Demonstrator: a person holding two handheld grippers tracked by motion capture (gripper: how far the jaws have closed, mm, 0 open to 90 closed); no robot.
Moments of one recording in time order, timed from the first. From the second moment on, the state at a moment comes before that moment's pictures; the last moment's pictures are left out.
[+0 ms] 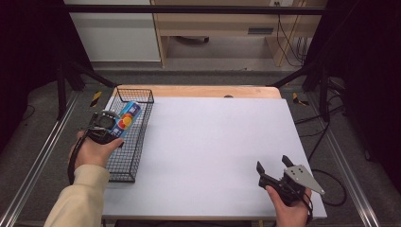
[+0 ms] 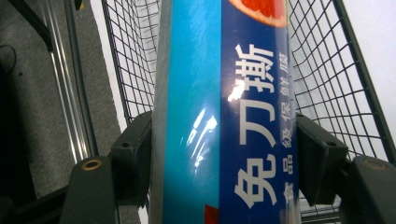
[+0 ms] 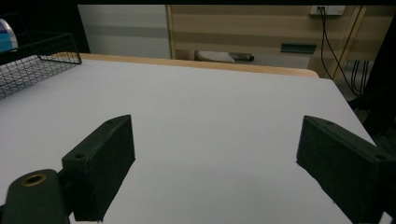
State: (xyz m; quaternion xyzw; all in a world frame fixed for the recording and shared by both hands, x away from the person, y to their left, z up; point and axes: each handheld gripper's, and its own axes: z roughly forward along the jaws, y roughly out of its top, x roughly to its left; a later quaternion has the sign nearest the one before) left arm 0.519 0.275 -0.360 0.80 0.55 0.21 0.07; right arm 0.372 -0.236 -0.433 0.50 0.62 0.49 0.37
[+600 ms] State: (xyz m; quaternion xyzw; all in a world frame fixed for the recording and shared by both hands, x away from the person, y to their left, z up) left arm 0.528 0.268 -0.375 0.81 0.55 0.19 0.03; right arm 0.372 -0.233 -0.432 0.49 0.62 0.49 0.37
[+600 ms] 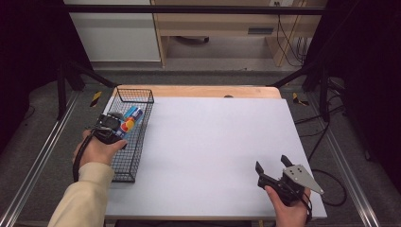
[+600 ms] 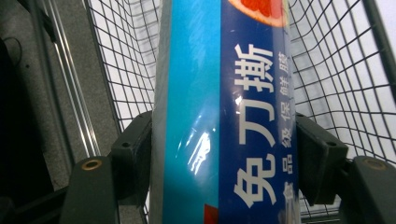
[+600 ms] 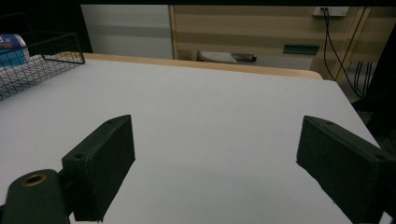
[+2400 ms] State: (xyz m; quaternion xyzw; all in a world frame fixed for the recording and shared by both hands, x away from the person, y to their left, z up) left arm 0.489 0.236 -0.333 0.82 0.46 0.30 0.13; right arm 0.373 -0.233 -0.434 0.50 0.63 0.48 0.37
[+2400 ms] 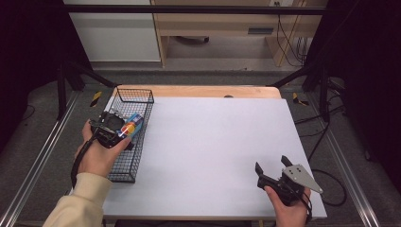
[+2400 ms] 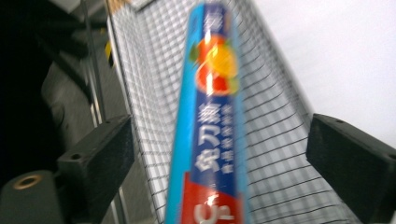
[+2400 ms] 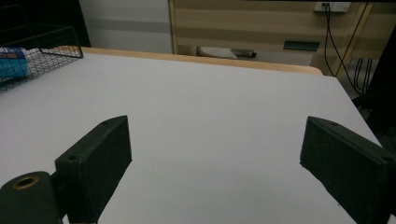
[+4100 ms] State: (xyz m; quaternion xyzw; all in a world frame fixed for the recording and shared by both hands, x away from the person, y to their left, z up) left arm 0.449 0.124 -0.450 0.85 0.30 0.19 0.40; right arm 0.386 -0.247 -0.451 0.53 0.66 0.43 0.31
